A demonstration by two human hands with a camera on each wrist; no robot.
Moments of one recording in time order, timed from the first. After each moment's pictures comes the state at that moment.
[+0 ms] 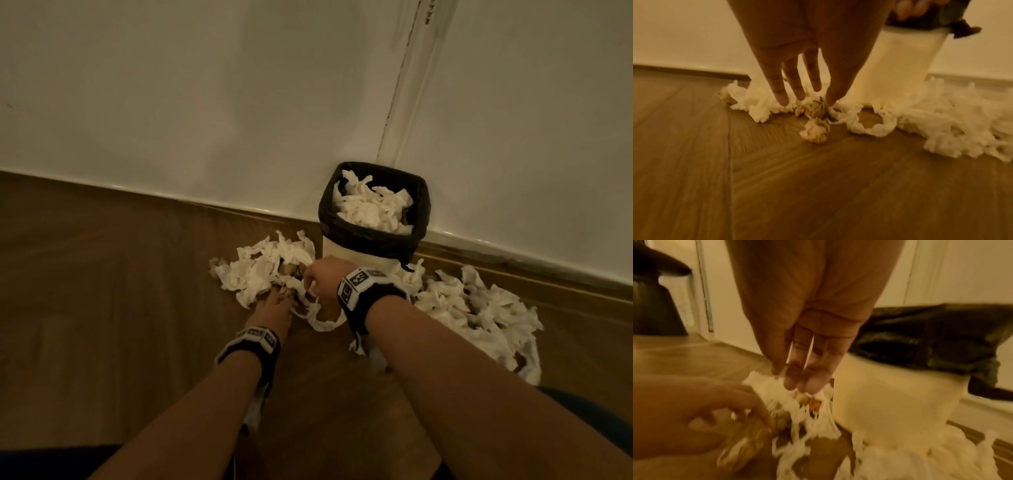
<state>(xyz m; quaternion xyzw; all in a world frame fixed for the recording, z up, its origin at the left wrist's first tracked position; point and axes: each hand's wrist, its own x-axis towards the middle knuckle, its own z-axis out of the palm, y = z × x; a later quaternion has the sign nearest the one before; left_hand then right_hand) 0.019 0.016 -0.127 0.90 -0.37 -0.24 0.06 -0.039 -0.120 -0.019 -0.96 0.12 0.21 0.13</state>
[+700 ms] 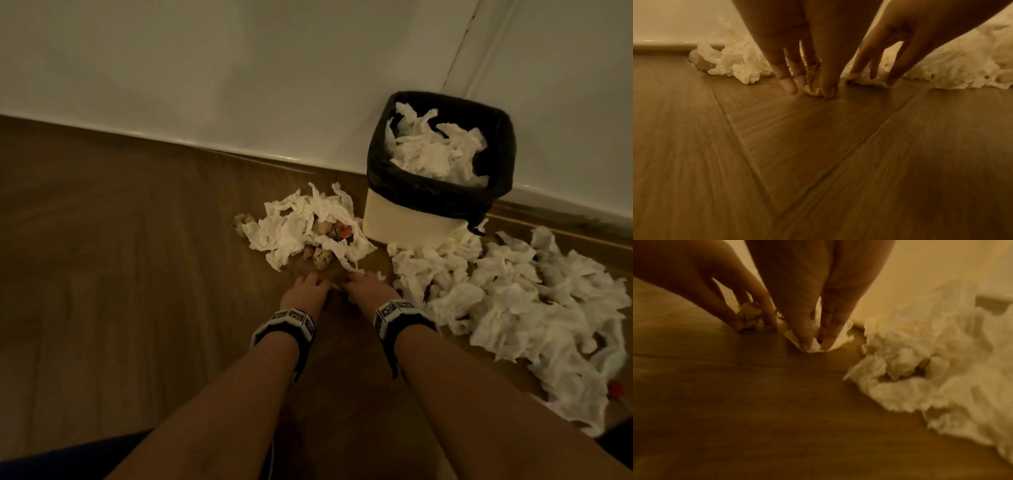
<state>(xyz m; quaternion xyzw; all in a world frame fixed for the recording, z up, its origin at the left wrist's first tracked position) 0.018 0.025 -0.176 0.88 -0.43 -0.22 -0.01 -0.062 -0.099 -0.153 -0.94 0.14 0.29 0.10</state>
